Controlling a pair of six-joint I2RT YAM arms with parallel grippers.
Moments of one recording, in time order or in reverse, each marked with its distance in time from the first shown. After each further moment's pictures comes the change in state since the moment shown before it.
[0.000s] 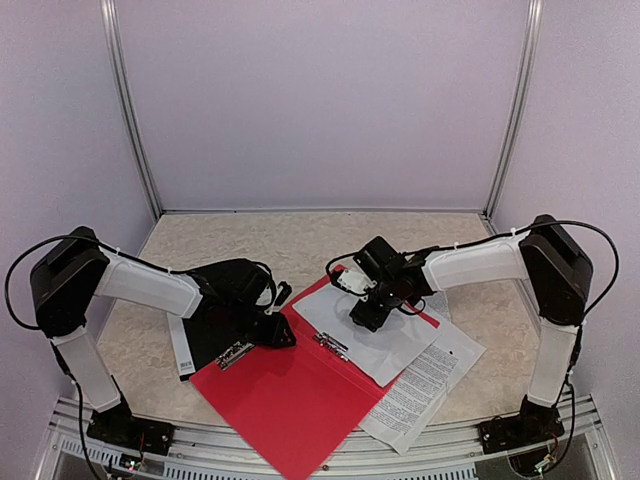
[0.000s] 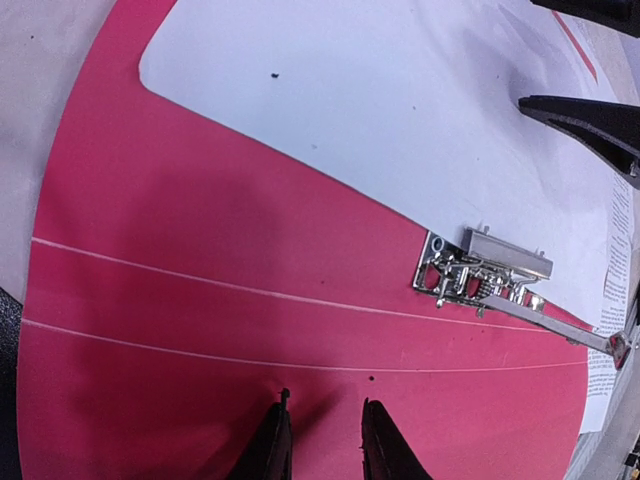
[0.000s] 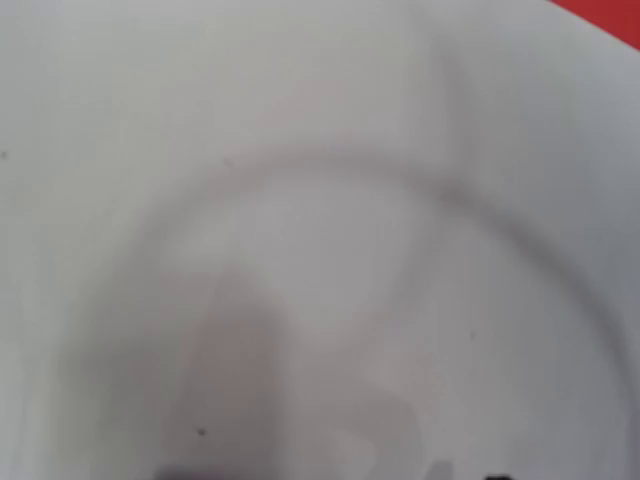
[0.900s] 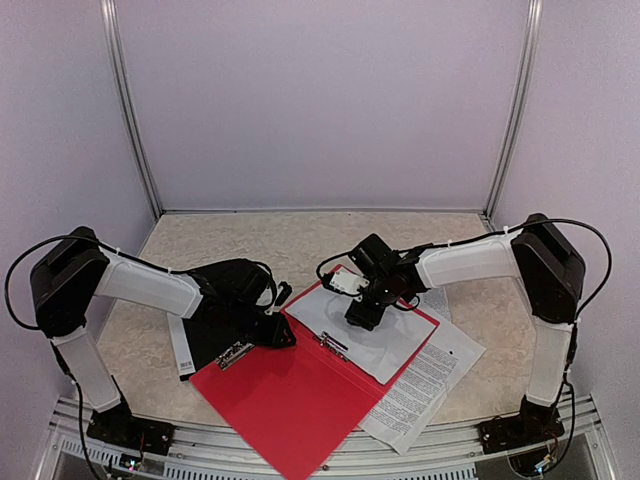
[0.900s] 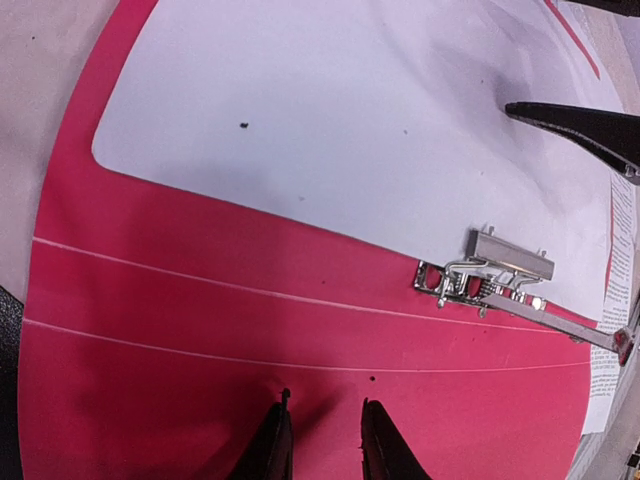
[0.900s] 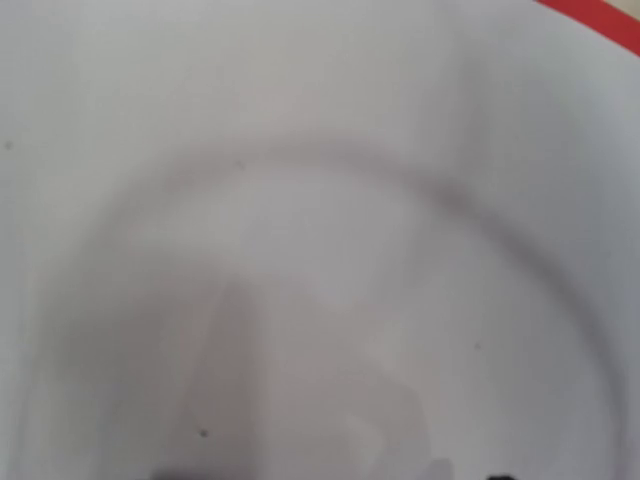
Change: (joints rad) left arm -0.004 0.000 0.002 -0.006 -0.010 0.002; right arm 0.000 0.045 0.064 -0.016 -0.057 -0.124
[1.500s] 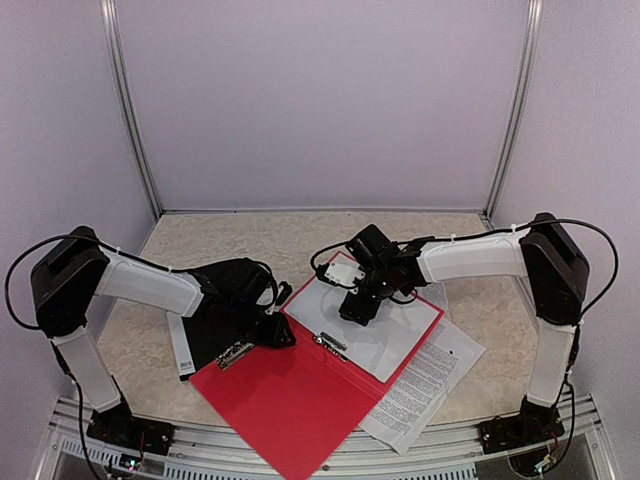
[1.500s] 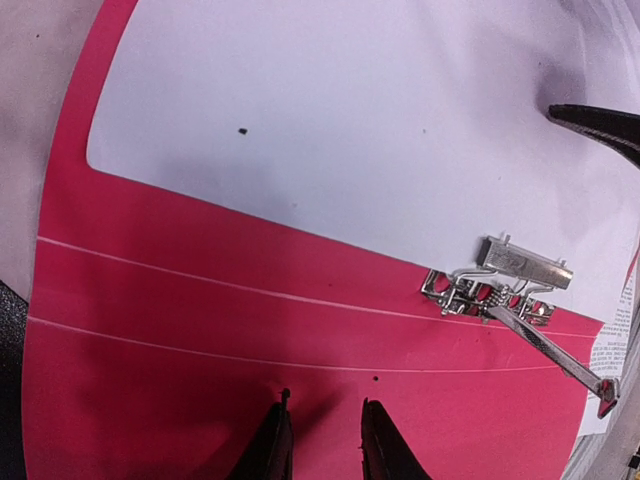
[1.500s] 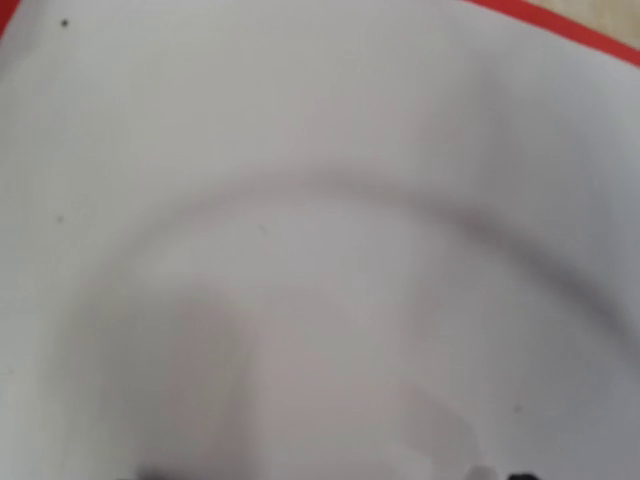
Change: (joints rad) left arm -0.002 0.003 0.016 -0.024 -0.008 0.000; right arm 0.011 -0.024 0.049 -0.024 -0.015 -0.005
